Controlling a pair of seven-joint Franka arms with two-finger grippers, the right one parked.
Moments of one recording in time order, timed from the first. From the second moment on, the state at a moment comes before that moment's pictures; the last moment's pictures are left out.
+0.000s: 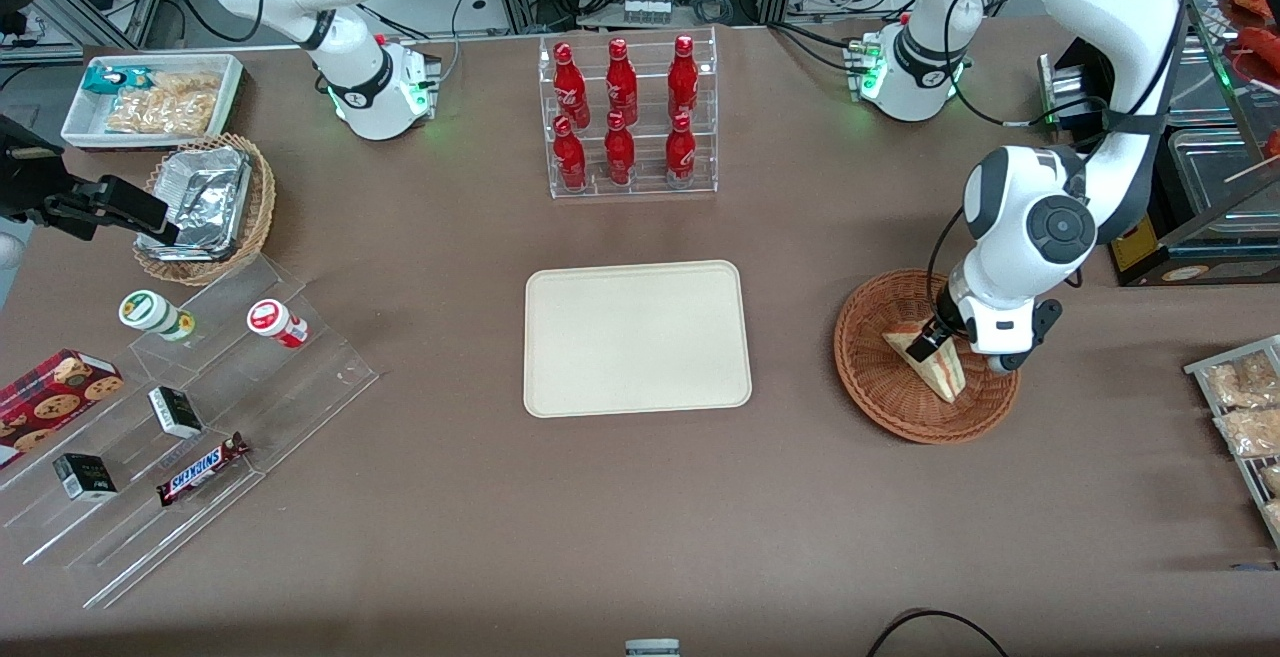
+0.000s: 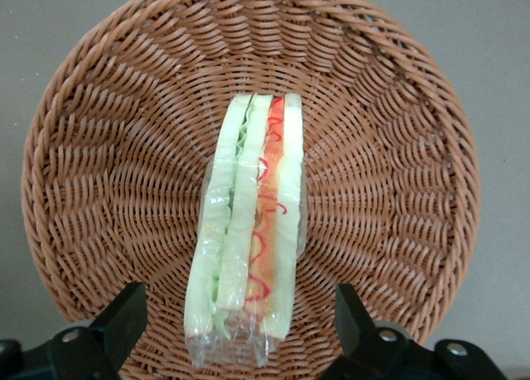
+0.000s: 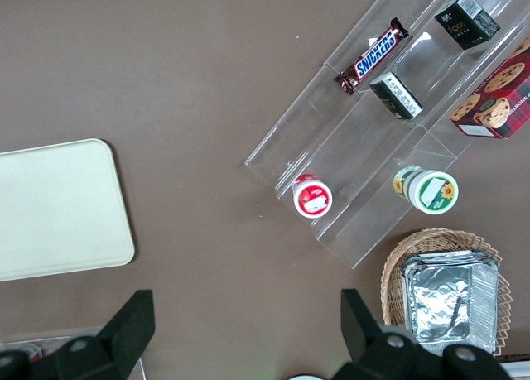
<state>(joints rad) -0.09 0.23 -0.08 -2.21 0.01 2.41 -0.96</state>
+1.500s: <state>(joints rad) -0.10 0.28 -0.08 -1.93 0.01 2.05 -0.73</state>
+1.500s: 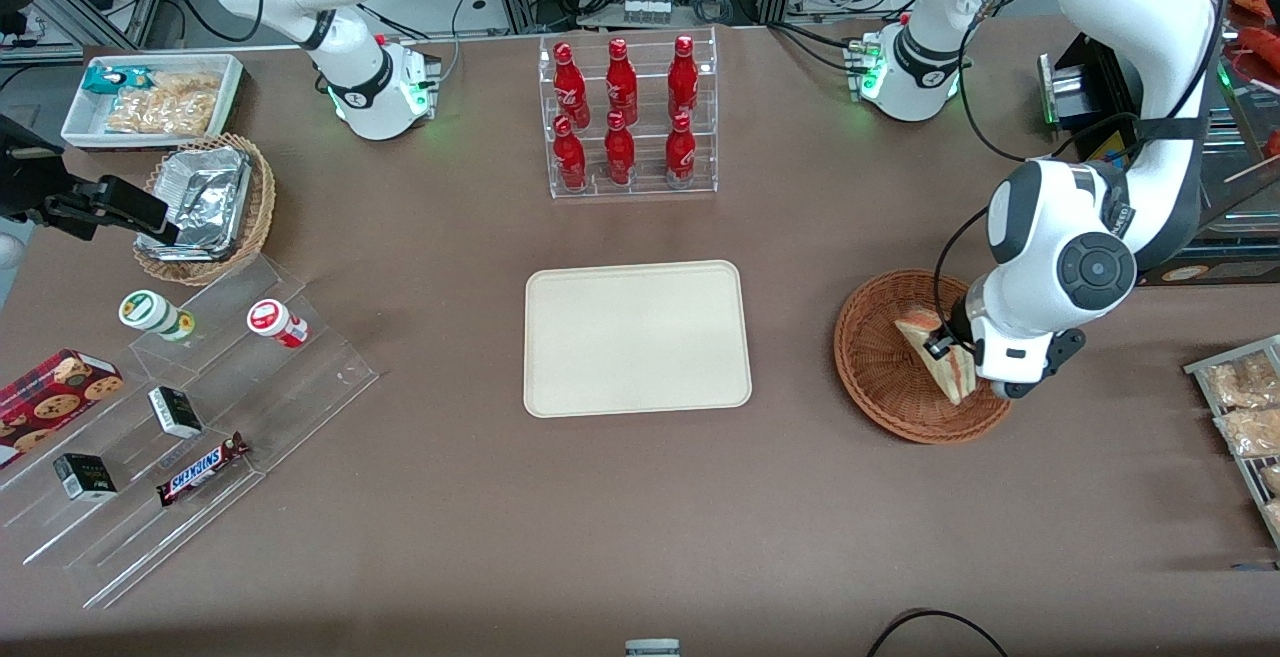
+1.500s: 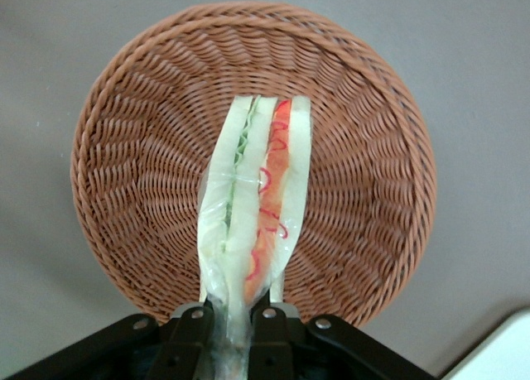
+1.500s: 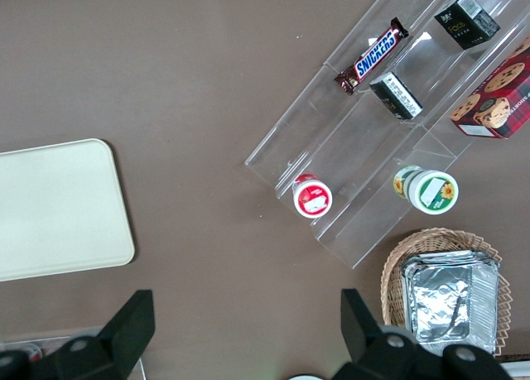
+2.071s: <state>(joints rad) -0.34 0.40 -0.09 -1.75 0.01 1.97 -0.61</state>
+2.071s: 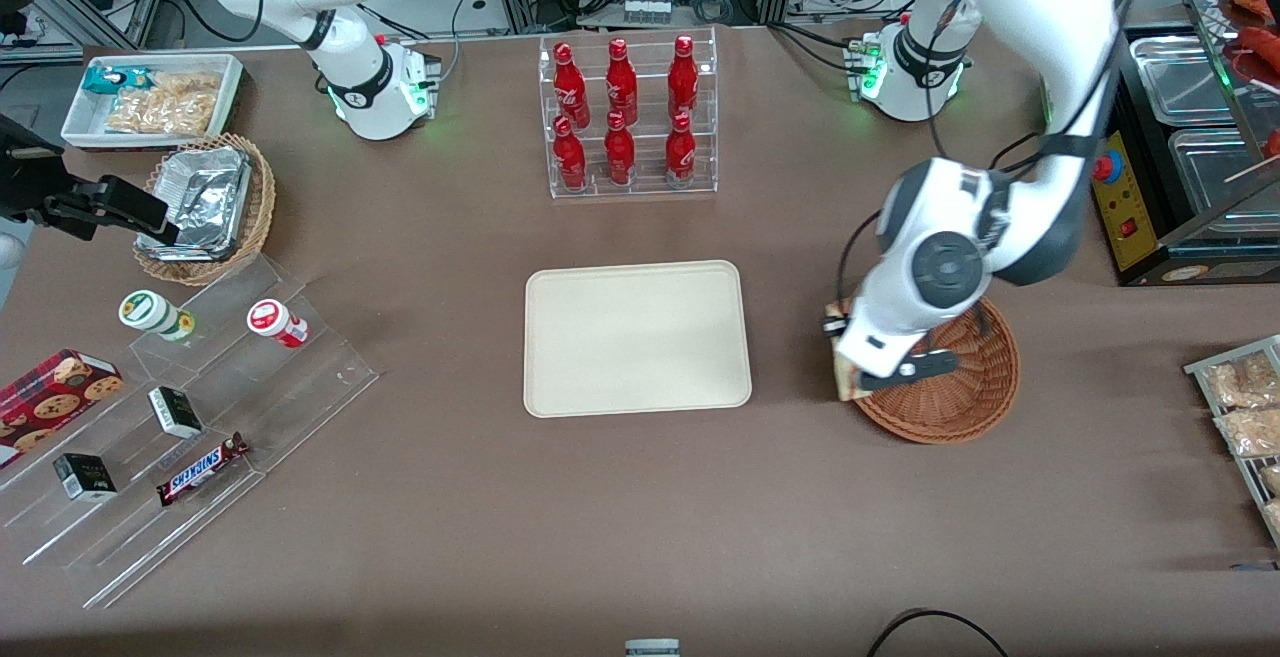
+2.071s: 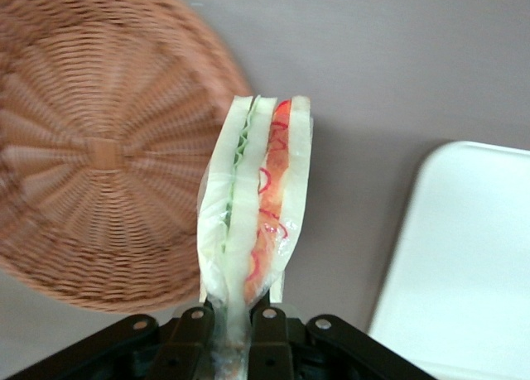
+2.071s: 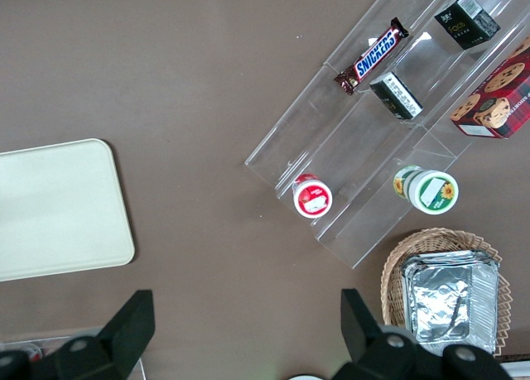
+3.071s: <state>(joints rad) -0.60 0.72 -0.13 -1.35 -0.03 1.96 -0.88</state>
